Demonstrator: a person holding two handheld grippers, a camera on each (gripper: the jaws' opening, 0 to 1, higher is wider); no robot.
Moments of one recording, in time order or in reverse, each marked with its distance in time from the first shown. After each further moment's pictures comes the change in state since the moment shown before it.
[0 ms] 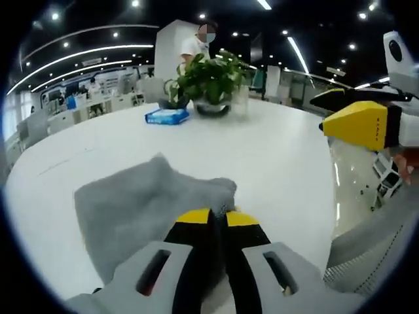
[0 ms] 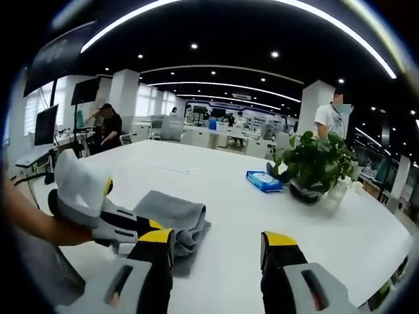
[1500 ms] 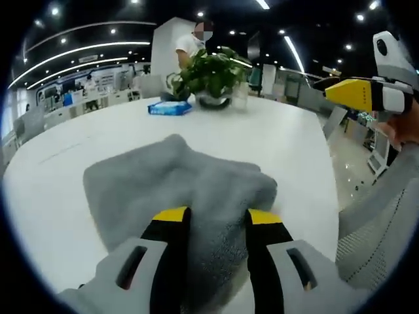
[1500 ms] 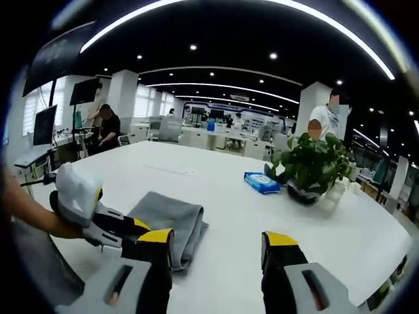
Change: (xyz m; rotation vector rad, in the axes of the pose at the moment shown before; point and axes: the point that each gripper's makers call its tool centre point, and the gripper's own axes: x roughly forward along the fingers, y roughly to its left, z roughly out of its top) left arm -0.010 0.023 -0.039 0.009 0.035 -0.045; right arm -0.001 -0.003 0.002 0.001 -0.008 -0.016
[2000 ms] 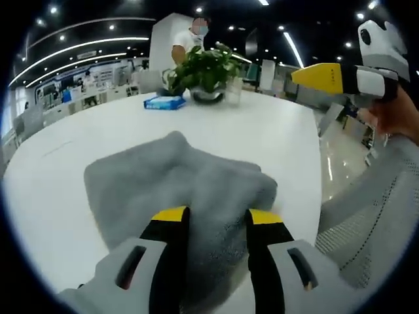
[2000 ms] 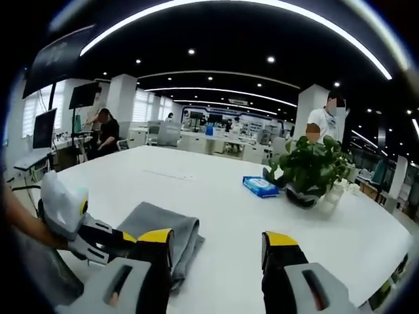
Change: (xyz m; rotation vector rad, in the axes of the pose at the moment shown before) left arm -0.019 -0.024 -0.015 -0.005 0.034 -0.012; right arm -0.002 -0.001 0.005 0.008 -0.028 -0.005
